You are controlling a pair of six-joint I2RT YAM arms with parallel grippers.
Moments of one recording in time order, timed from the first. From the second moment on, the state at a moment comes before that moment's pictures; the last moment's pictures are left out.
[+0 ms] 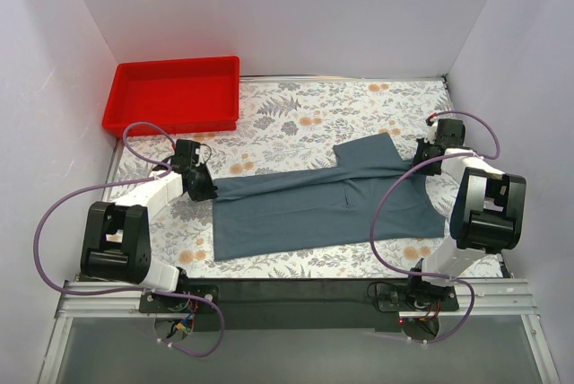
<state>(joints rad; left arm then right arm) -0.13 1.45 0.76 -0.40 0.05 -0.53 -0.18 1.65 0.95 -0.26 -0.14 0.03</state>
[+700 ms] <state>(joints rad) -0.13 1.38 0.76 -0.43 0.04 -0.54 -0.18 1.62 0.97 -0.29 -0.12 0.06</state>
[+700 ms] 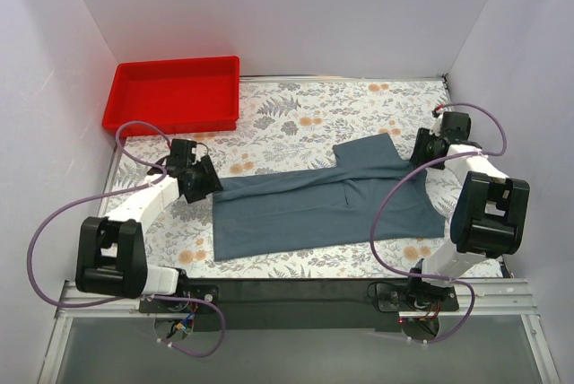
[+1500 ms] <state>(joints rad) -0.13 1.26 0.80 -0.51 0.05 -0.53 -0.02 2.02 1.40 -0.26 -0.19 -0.03</state>
